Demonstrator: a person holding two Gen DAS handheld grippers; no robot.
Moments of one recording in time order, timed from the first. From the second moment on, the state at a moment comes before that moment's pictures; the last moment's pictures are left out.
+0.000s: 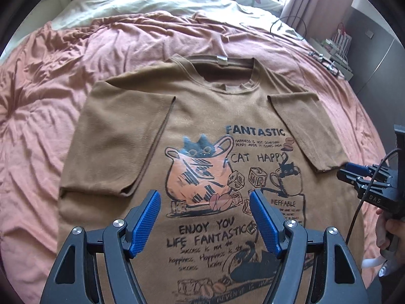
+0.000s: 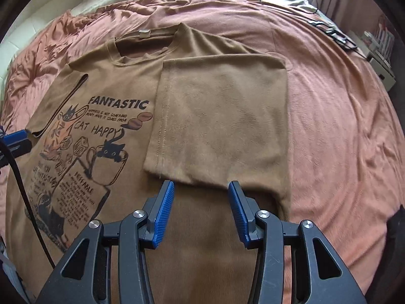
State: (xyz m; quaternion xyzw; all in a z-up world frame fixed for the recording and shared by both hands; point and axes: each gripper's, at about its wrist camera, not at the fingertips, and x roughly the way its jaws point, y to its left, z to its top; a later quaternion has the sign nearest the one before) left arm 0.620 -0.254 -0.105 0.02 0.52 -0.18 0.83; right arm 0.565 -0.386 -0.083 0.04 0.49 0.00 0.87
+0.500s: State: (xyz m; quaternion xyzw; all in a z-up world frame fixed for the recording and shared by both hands) left arm 0.561 -0.204 -0.011 0.01 0.46 -0.22 0.86; right arm 0.446 -0.368 0.011 0.04 0.43 -0.08 0.90
